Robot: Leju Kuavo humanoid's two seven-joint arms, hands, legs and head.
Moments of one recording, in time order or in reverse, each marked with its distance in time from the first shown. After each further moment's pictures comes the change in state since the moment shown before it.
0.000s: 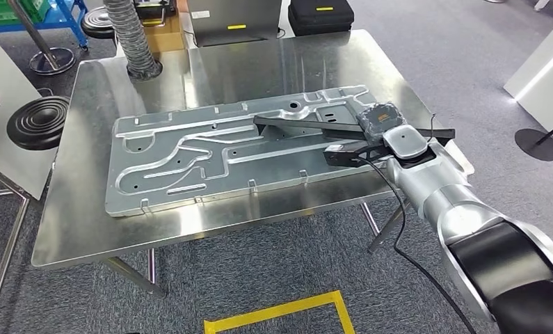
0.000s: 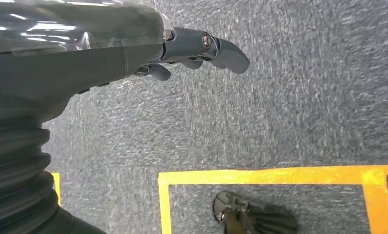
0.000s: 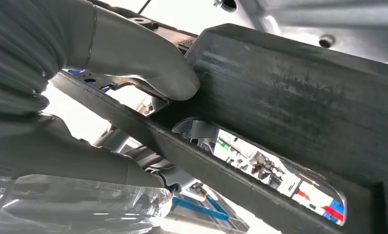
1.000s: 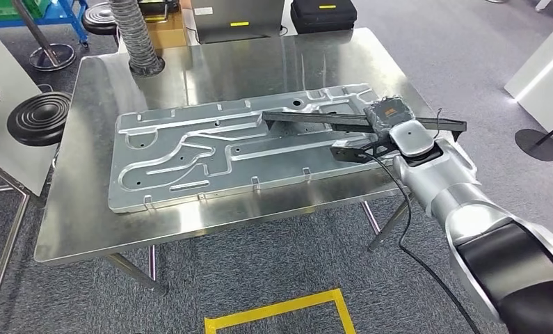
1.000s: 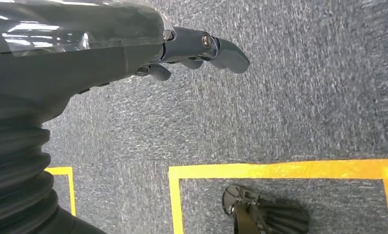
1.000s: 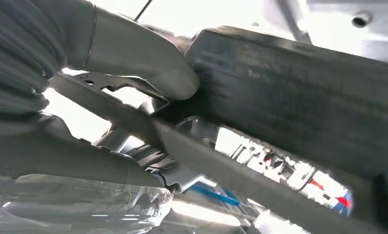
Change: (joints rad) left arm 0.000 -0.002 -0.011 0.000 0.011 -0.032 0.041; right arm 0.000 -0.041 0.045 -0.056 0.004 -0.006 0.045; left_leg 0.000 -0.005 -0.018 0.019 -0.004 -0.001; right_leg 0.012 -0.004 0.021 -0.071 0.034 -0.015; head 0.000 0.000
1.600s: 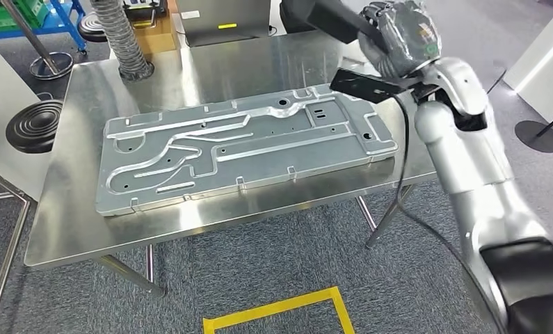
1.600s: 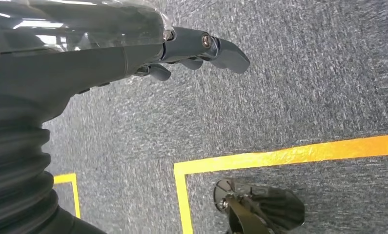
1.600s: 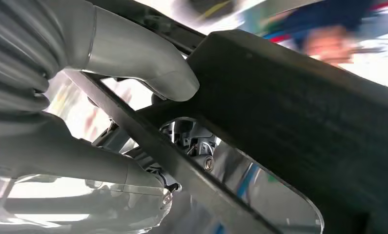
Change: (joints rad) left arm 0.014 0.003 -0.018 0.000 -0.020 -0.022 -0.013; right arm 0.031 -0.036 -0.280 -0.644 -0.291 0.016 -0.222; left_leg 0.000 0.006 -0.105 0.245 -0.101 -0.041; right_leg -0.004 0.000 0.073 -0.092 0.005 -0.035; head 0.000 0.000
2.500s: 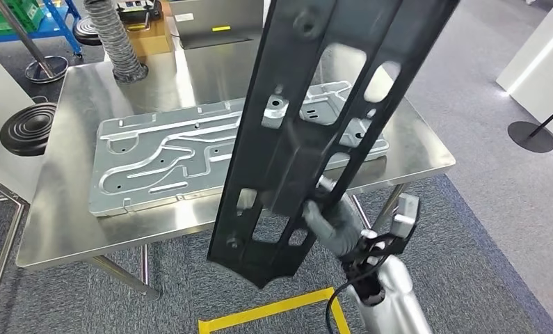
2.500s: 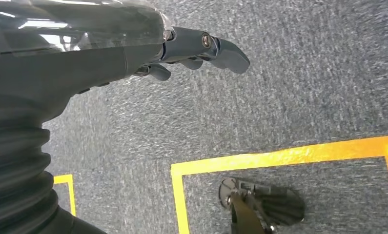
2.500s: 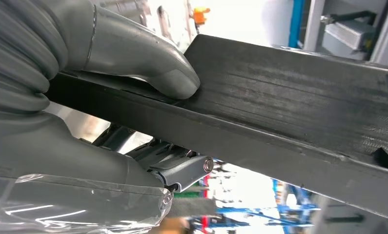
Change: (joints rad) left arm -0.001 0.011 -0.008 -0.001 0.008 0.012 0.008; right arm 0.879 0.288 -0.165 -0.532 -1.427 0.710 -0.090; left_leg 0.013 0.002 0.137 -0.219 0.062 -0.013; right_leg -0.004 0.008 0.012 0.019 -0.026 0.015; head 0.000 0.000
